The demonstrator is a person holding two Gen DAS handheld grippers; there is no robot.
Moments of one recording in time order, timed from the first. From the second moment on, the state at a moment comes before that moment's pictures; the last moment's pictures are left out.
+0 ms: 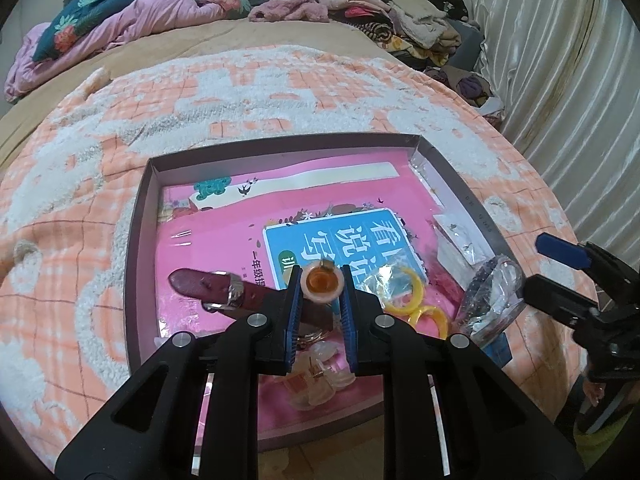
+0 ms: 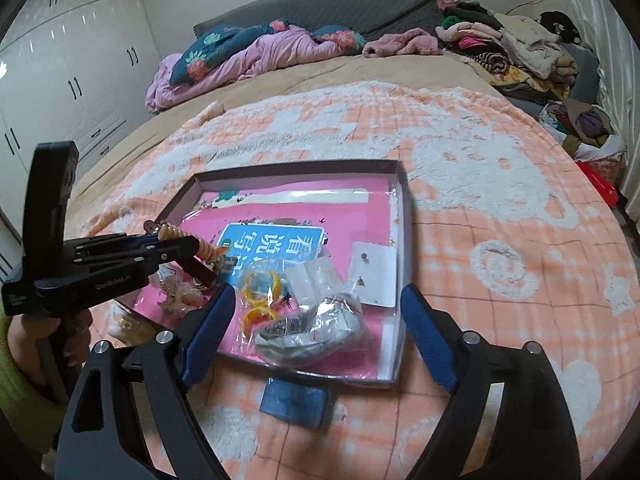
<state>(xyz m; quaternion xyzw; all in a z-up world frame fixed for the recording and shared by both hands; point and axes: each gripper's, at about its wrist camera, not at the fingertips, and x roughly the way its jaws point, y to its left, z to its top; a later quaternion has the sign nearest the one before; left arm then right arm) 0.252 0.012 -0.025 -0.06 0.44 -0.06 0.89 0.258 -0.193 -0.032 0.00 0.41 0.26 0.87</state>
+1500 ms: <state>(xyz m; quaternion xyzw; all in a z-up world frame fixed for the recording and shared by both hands) 0.145 0.027 0.094 -0.06 0.31 -0.02 0.95 0.155 -0.205 0.080 -0.01 0.29 0.28 0.92</state>
